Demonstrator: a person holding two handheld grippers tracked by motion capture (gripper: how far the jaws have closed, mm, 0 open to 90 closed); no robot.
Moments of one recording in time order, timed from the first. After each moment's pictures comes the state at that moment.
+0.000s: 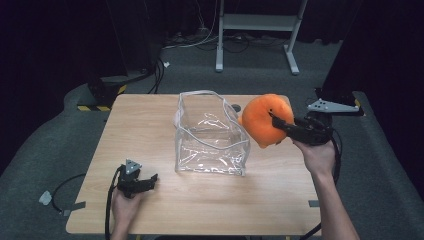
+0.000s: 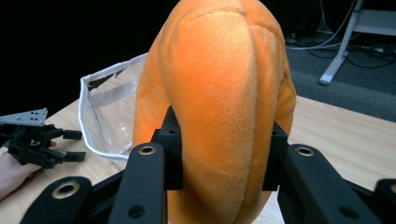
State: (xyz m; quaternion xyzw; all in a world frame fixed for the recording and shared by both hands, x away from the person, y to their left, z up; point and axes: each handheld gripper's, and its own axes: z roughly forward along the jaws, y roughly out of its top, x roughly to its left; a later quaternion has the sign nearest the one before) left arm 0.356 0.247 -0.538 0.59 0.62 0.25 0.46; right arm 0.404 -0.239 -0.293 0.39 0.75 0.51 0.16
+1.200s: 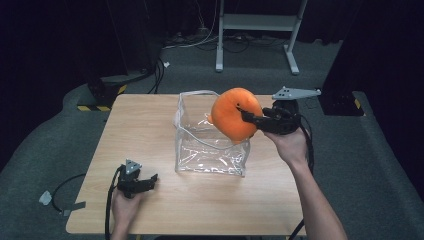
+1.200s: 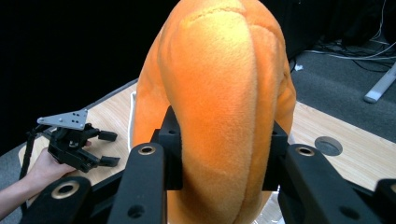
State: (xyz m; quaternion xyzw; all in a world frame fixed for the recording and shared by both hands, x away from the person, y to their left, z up) left arm 0.356 0.247 -0.538 0.59 0.62 0.25 0.45; right arm 0.421 -0.167 -0.277 0.32 0.79 0.51 0.12
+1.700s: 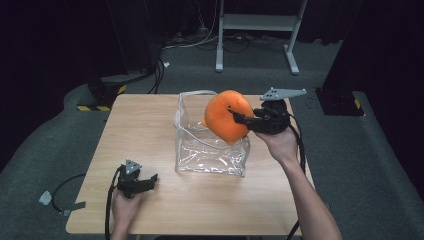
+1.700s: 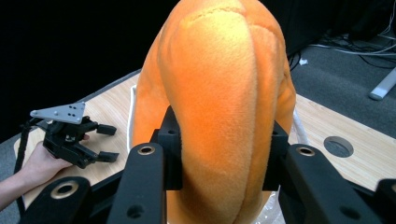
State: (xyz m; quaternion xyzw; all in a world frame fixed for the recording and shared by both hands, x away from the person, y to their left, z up) left arm 0.356 0.247 -0.538 0.59 0.62 0.25 0.45; right arm 0.430 -0.148 -0.286 0.31 0.80 0.50 0.12
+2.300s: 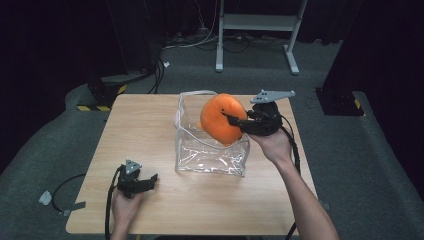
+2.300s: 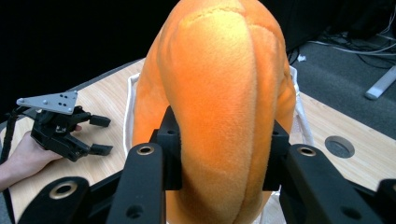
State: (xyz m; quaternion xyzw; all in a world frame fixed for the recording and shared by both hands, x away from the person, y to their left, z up) left arm 0.356 0.247 -0.538 0.59 0.62 0.25 0.46; right arm 0.429 -0.132 -0.292 0.30 0.81 0.48 0.14
